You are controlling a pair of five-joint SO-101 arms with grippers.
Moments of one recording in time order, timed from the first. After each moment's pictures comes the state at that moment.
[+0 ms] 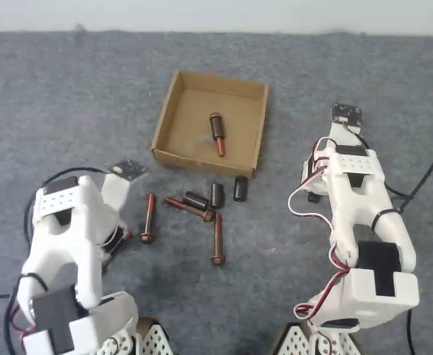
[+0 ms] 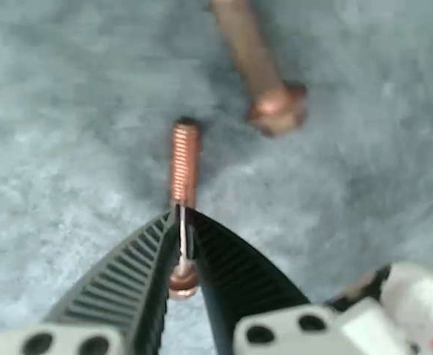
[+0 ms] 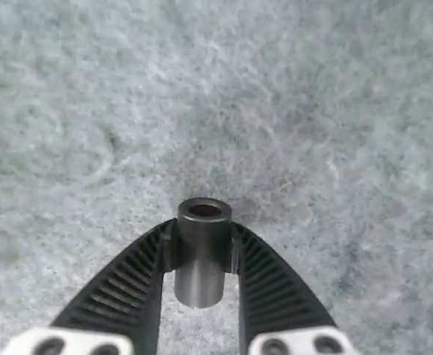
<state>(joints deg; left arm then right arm) -24.4 -12.4 53.0 76.3 -46.2 0.8 4.6 29.9 51.6 -7.7</state>
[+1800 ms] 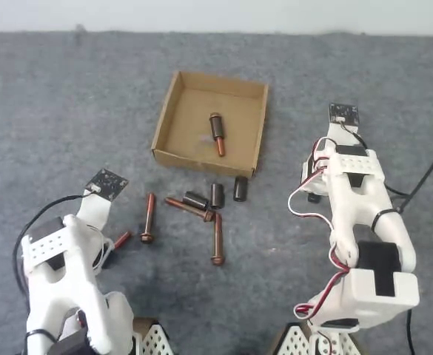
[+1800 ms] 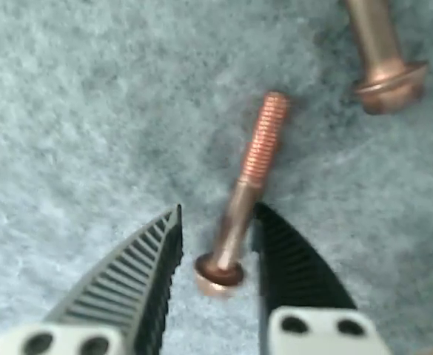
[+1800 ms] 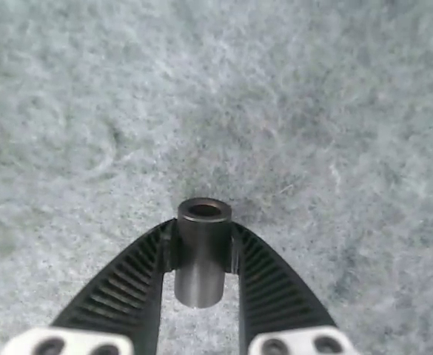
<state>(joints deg) -34.7 -31.4 70.0 59.1 -48.6 0.8 4.6 29.9 51.6 -4.9</state>
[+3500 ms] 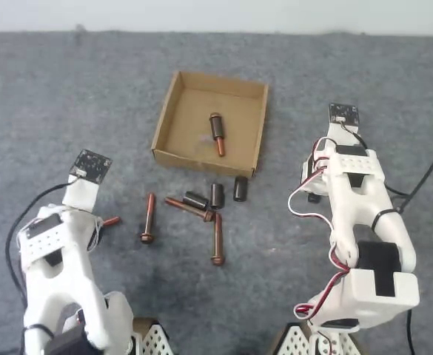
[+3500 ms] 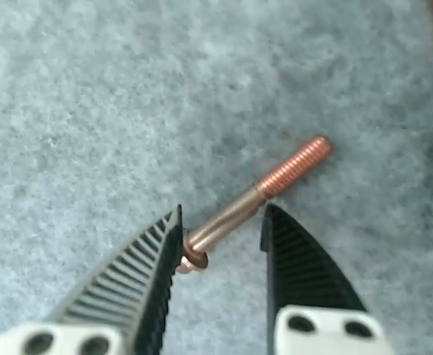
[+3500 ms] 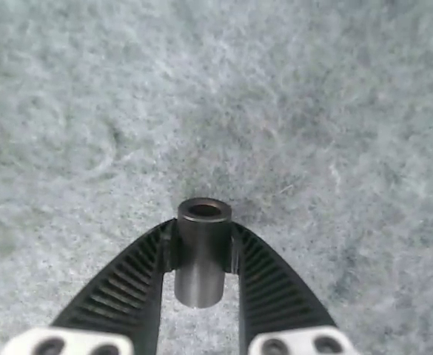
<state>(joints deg) -34.9 -28.2 66.7 45.7 -41.3 0.8 4.6 29.9 51.6 -4.9</state>
